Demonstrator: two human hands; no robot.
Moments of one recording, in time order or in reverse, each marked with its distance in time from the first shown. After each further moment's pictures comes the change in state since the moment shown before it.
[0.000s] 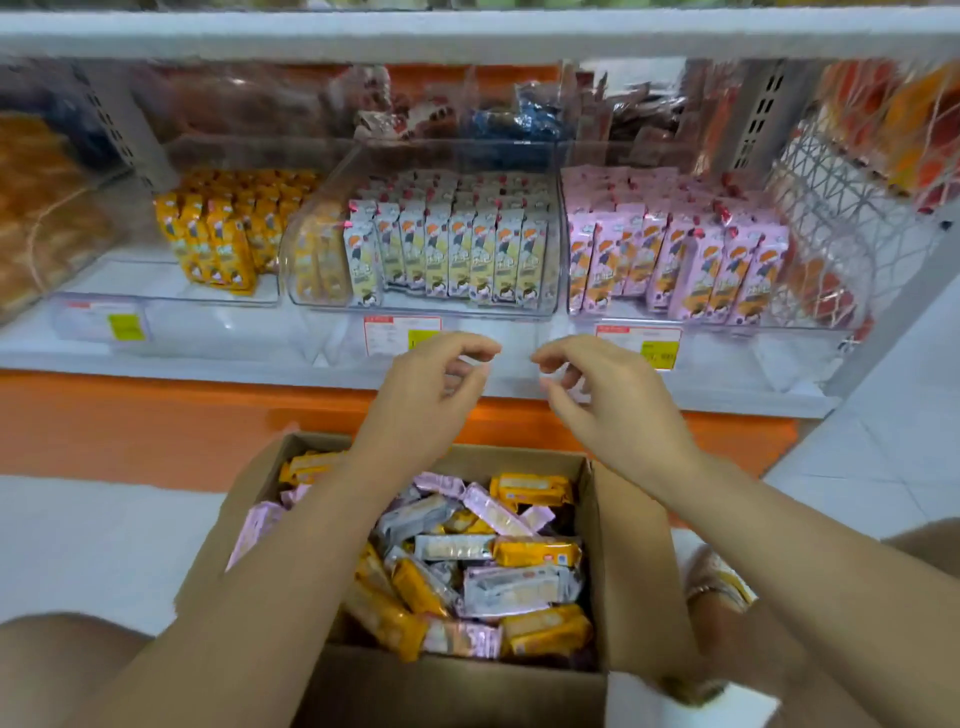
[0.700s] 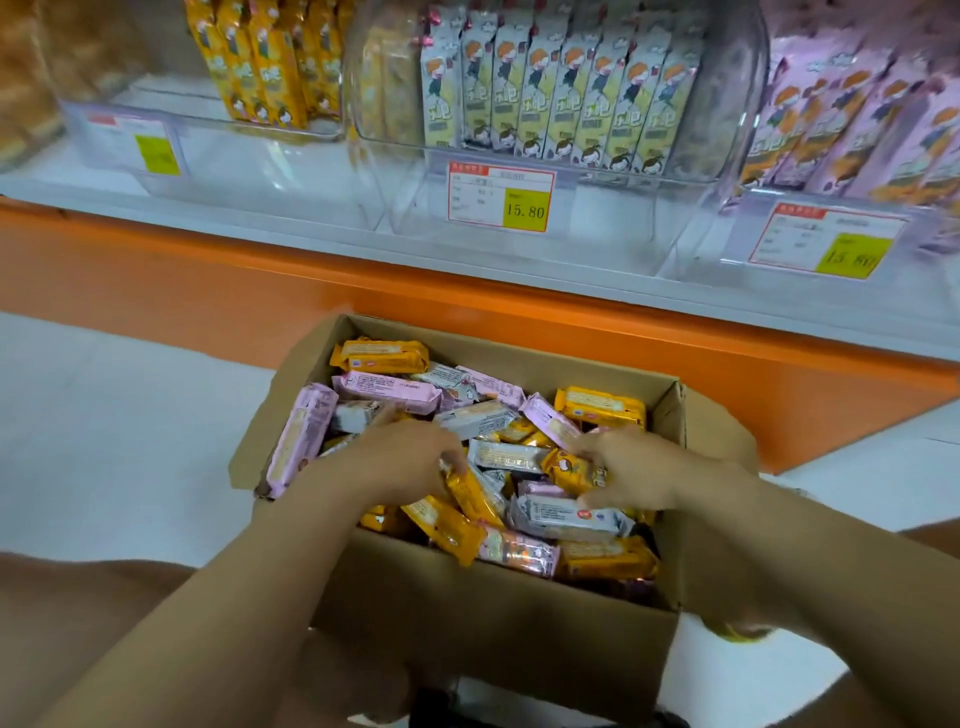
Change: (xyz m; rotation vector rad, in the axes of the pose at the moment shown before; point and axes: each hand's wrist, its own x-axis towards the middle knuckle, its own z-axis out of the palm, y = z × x) left_hand -0.085 -0.117 -0.003 0.607 -0.868 -0.430; right_hand -0.063 0.043 0.120 -0.196 -1.180 0.216
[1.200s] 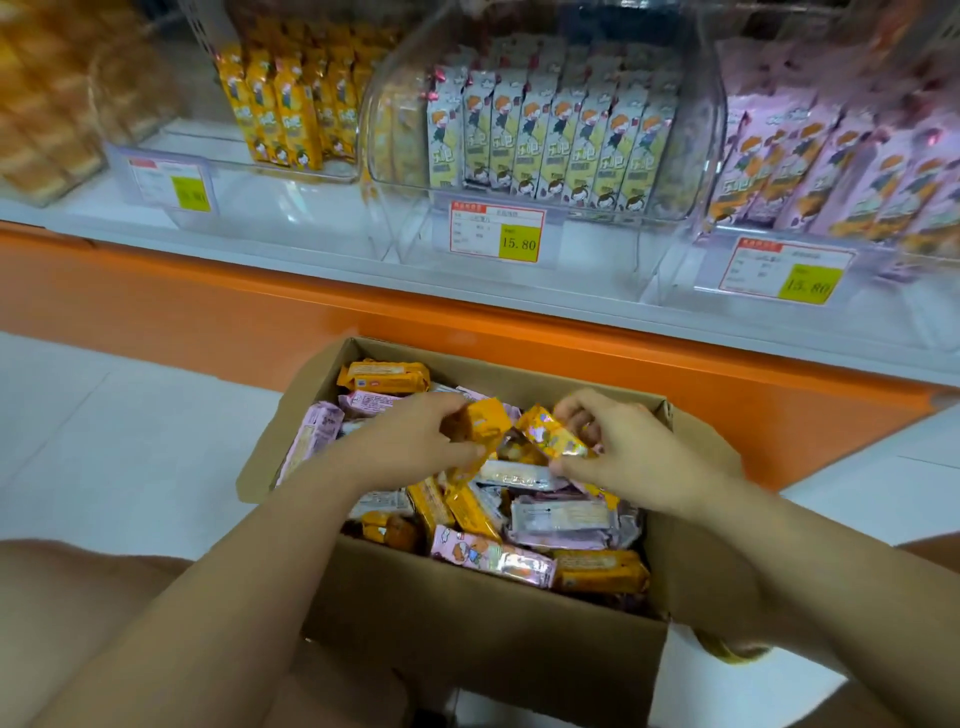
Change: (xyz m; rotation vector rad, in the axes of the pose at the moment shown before) left_hand -0.016 0.007 -0.024 -0.524 0.249 0.134; right_hand -0.043 -0.031 -0.032 0.424 0.481 -0.137
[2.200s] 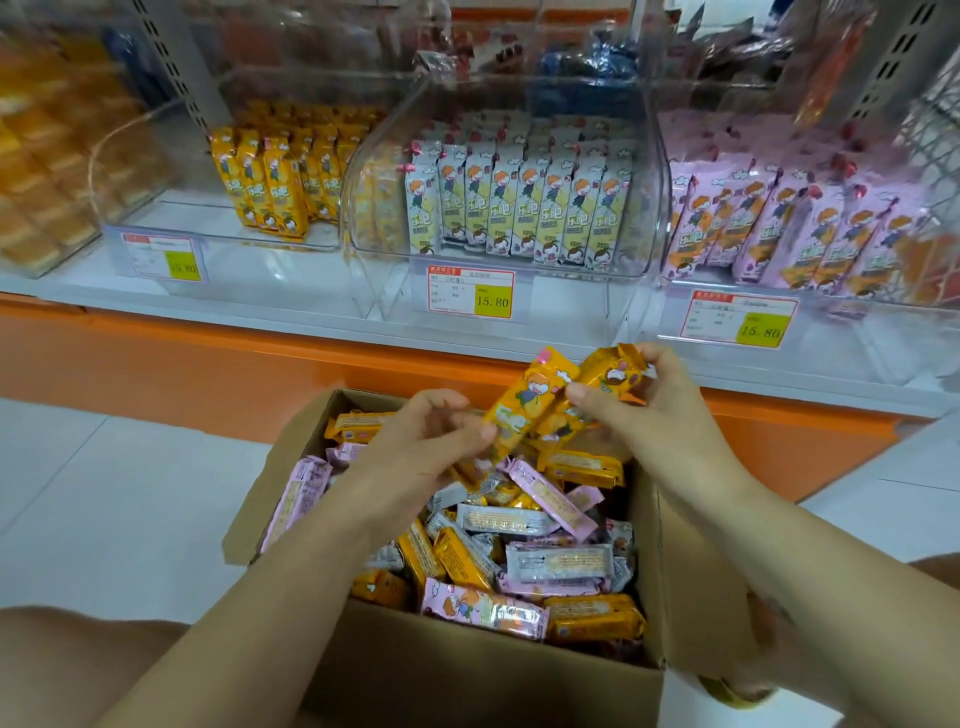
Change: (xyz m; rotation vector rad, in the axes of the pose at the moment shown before) left_hand -0.007 0.045 -0.001 -0.970 0.203 0.023; right_hand -0.007 -0.038 -0.043 0.819 0.461 0.148
